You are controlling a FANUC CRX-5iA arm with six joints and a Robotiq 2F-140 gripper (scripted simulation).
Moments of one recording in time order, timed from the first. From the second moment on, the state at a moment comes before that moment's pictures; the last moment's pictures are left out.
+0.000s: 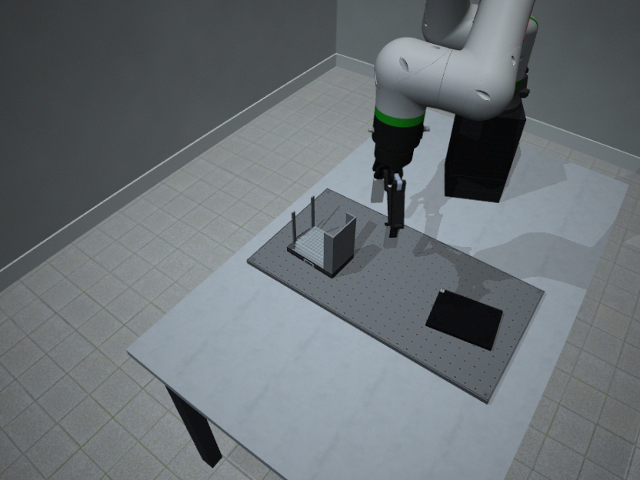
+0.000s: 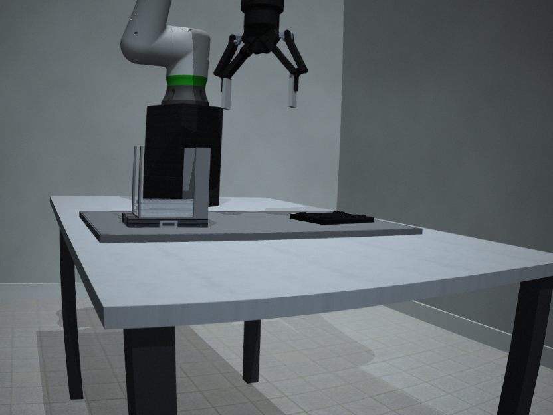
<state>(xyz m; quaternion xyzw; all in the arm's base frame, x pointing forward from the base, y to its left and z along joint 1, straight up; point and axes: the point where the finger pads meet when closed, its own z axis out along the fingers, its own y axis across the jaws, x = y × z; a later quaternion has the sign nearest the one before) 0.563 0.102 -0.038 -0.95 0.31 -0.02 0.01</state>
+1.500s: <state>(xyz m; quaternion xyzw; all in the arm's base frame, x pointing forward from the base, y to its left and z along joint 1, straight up) 0.581 -0.074 -0.091 -0.76 0.65 0.00 0.00</state>
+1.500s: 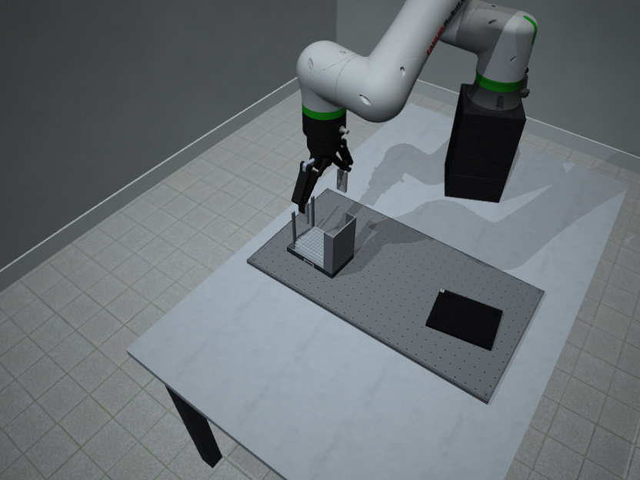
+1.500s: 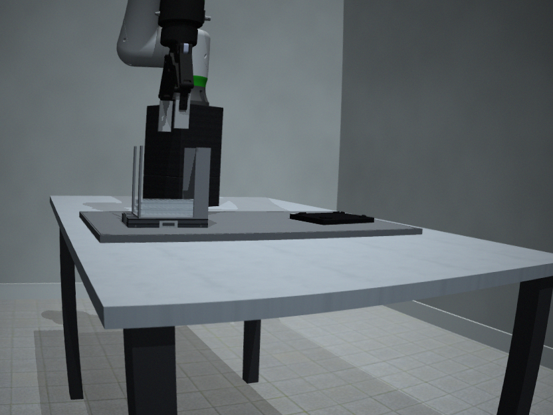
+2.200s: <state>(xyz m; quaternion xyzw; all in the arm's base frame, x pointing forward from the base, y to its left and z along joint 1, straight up) 0.581 -0.074 -0.109 -0.76 0.65 0.00 0.00</state>
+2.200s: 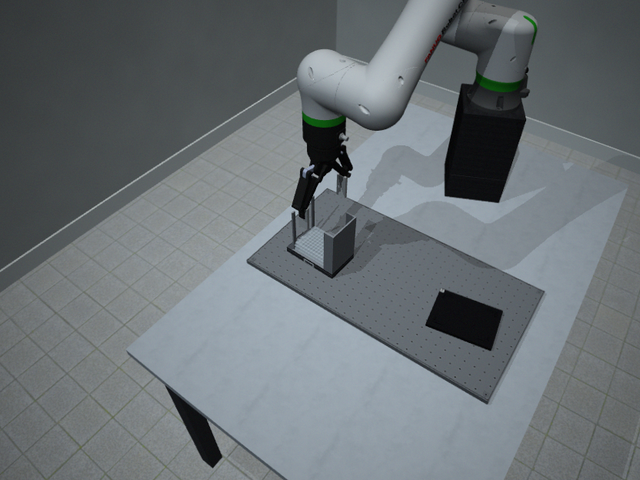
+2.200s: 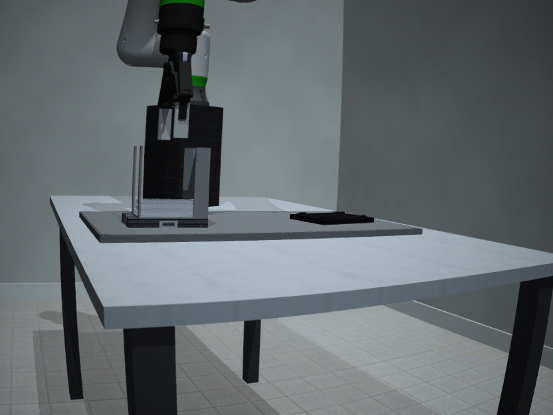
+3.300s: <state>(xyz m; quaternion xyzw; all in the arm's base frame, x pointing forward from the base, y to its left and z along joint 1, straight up) 0.582 -0.074 -0.157 -0.76 0.65 0.00 0.00</state>
